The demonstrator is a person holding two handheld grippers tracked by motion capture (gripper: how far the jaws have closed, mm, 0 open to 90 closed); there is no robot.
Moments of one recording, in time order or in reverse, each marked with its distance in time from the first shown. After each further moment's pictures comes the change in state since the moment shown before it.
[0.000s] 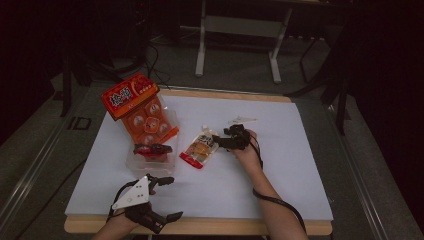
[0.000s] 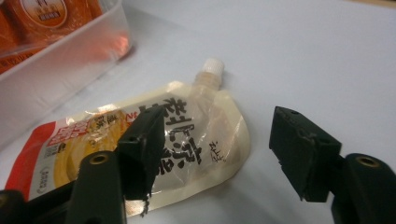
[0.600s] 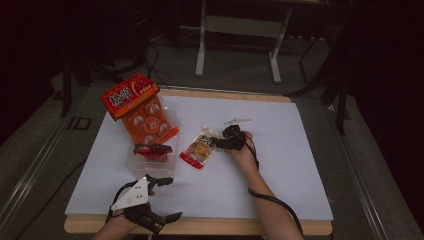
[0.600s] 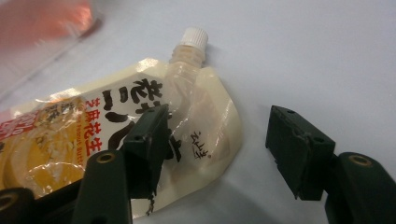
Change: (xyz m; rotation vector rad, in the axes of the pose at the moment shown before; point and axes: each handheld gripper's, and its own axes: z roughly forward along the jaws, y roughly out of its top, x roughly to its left) left arm 0.000 -0.001 -0.001 -0.002 0.003 0.001; right arm -0.002 -0.007 0.023 0.072 -0.066 0.012
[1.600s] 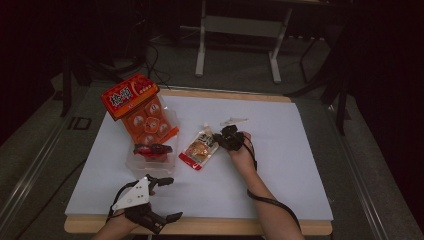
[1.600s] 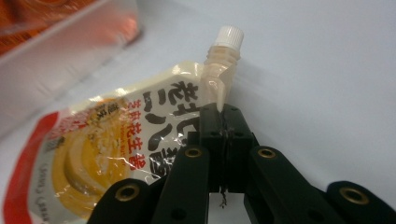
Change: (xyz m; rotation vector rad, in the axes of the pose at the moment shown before) left arm 0.001 -0.001 0.001 0.008 0.001 0.002; right arm 0.022 0.011 -0.018 -0.005 0.032 -0.059
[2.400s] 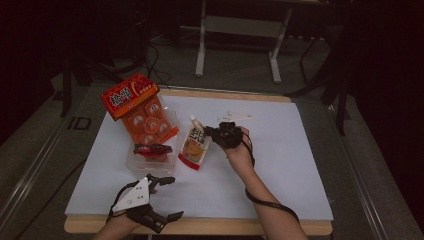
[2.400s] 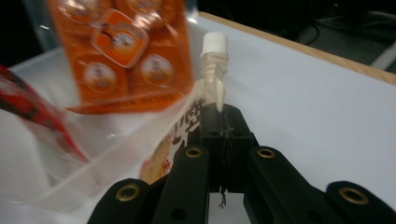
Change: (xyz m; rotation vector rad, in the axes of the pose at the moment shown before) left arm 0.001 -0.003 0.003 -0.047 -0.004 0.022; right arm 0.043 0.036 -0.047 -0.183 0.122 -0.065
